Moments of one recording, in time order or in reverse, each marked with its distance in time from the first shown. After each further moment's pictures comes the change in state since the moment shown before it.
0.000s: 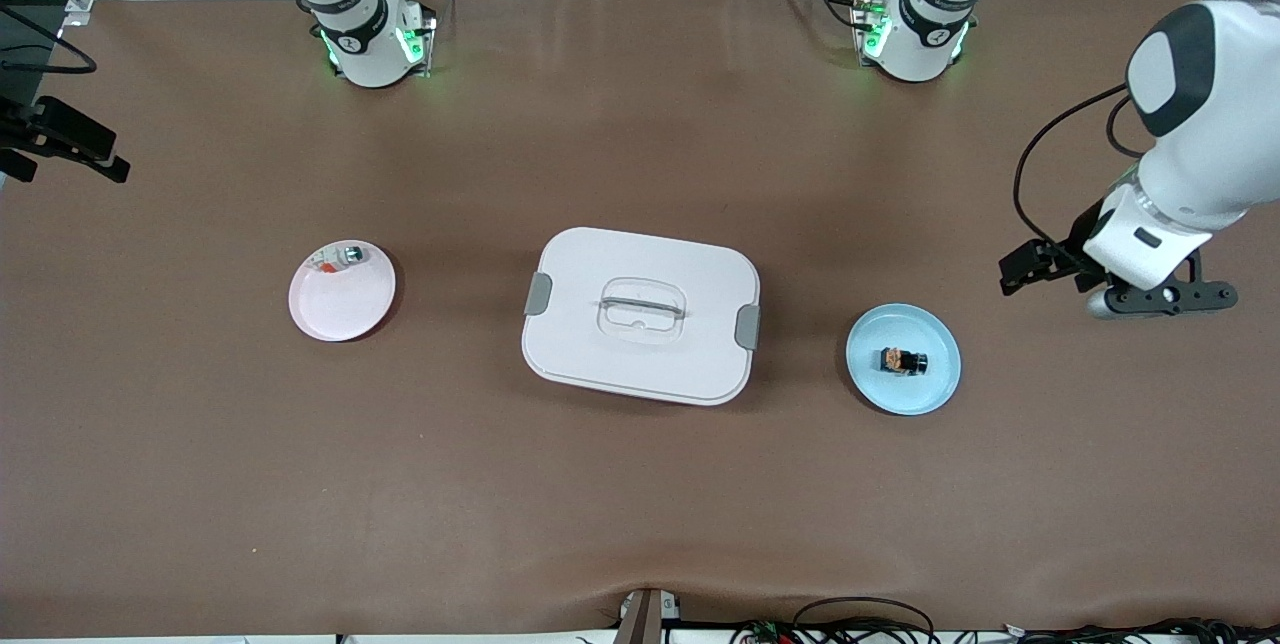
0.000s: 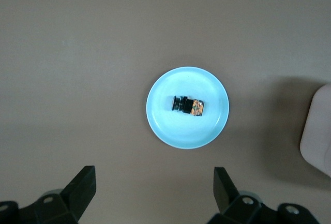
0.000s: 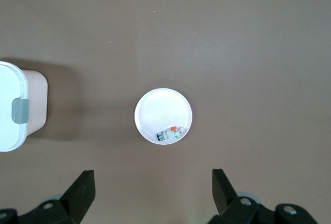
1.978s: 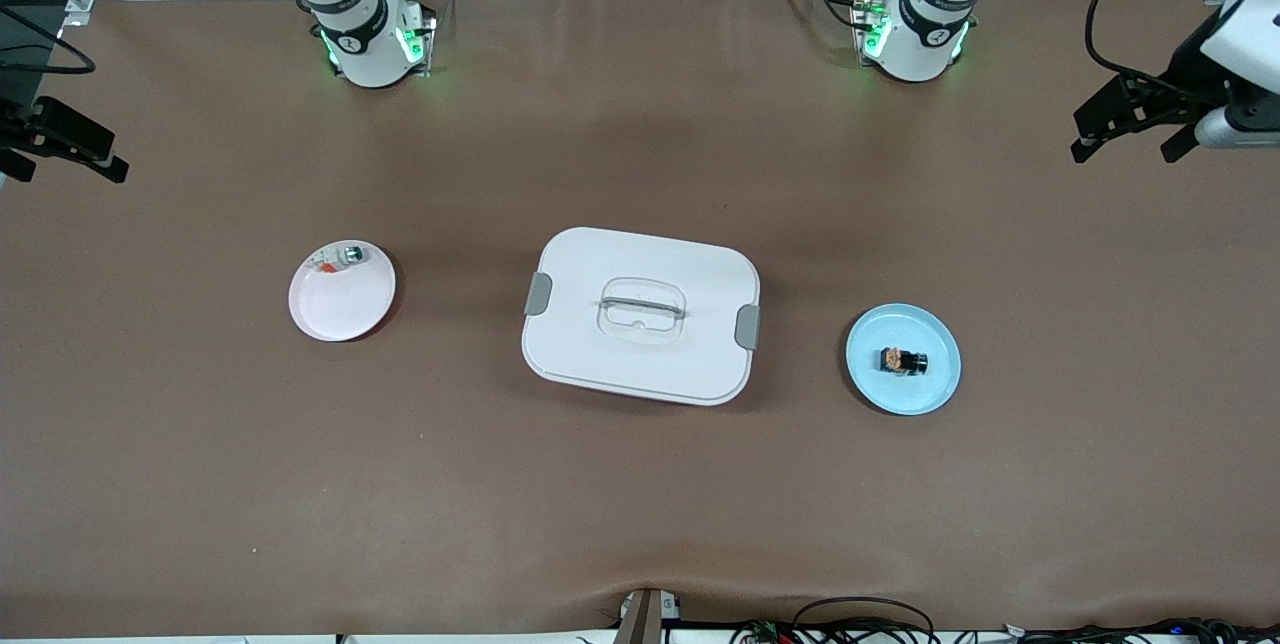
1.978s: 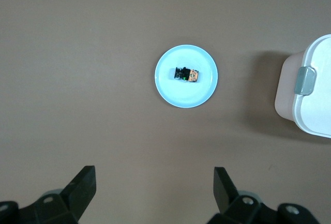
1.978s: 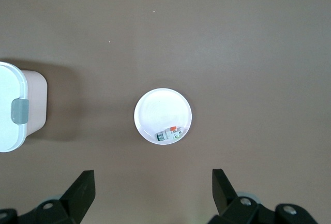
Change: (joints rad) left arm 0.012 -0.293 -0.003 0.009 0.000 -0.268 0.029; right arm 0.000 0.000 -0.002 0.000 0.000 0.000 0.000
